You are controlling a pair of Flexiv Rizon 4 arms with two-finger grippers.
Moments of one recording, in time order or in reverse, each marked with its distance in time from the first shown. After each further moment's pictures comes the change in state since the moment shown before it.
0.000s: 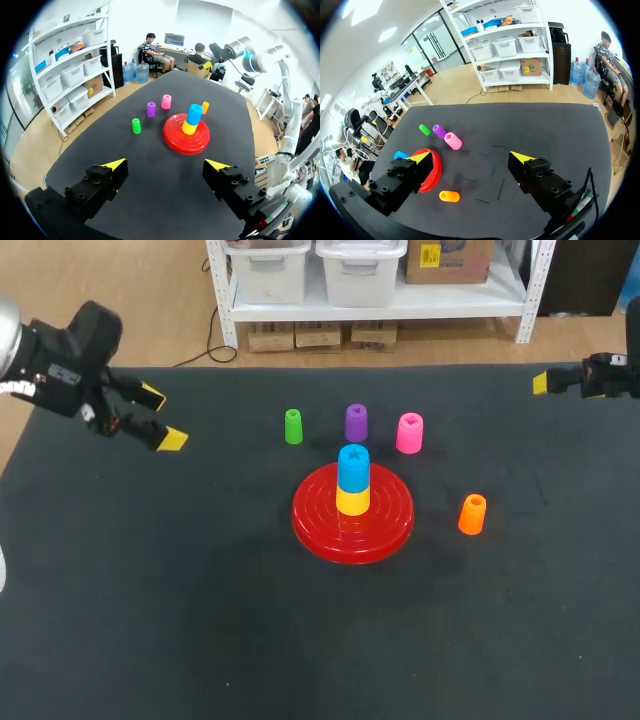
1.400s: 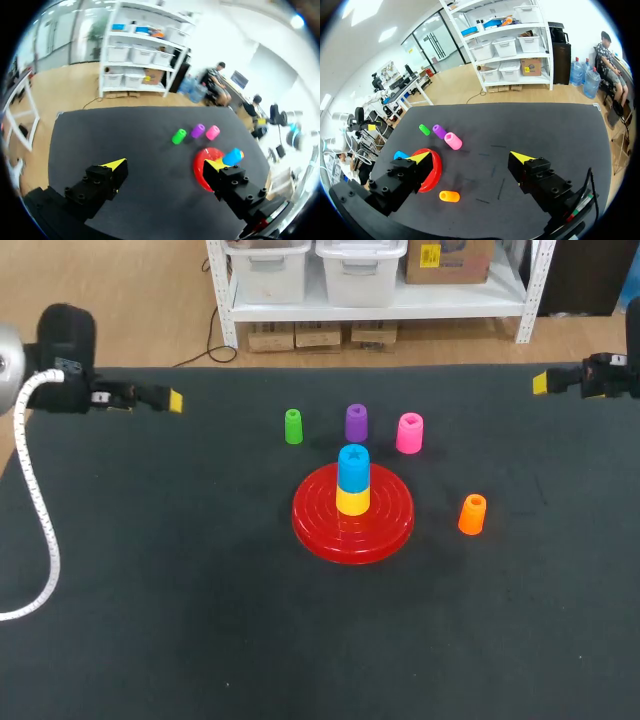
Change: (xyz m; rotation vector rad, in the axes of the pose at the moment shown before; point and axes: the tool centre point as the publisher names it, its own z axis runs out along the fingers) left arm -0.001 0.051 0.003 -0.271 -0.151 -0.576; right arm 0.000 0.000 0.000 0.000 0.000 0.000
